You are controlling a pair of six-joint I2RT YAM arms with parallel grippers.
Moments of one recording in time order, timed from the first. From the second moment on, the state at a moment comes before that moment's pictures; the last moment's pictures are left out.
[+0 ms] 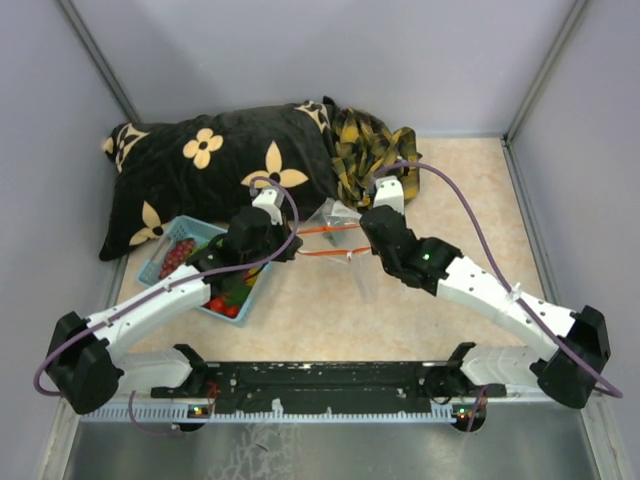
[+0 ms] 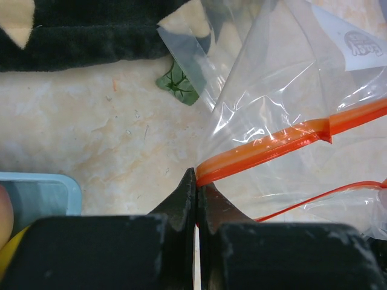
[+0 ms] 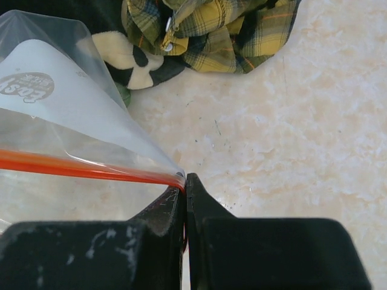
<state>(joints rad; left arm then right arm) -0.74 1.20 0.84 -0.14 -0.15 -0.51 0.85 1.19 1.03 -0.50 0.69 0.31</state>
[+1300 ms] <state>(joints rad) -0.68 0.96 1.01 -0.59 -0.26 -0.58 0.90 1.30 1.10 -0.40 0.54 0.18</state>
